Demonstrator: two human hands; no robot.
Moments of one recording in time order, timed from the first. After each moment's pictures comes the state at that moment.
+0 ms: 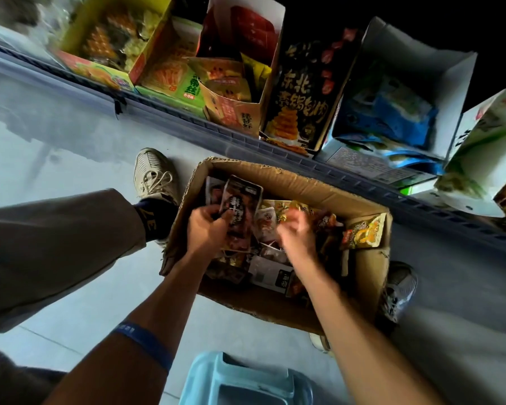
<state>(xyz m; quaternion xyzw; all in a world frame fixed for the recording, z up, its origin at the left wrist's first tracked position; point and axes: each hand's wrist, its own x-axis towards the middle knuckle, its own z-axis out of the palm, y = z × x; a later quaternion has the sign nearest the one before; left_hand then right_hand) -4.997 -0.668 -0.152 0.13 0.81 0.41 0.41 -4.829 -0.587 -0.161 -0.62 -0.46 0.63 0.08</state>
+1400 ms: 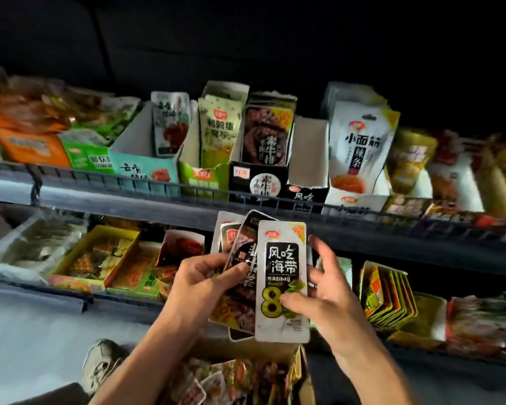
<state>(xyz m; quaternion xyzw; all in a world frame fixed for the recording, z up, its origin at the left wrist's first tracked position) -4.933 -0.601 0.183 0.35 0.54 0.59 0.49 -4.744 -0.560 0.186 -0.41 -0.57 0.61 0.36</state>
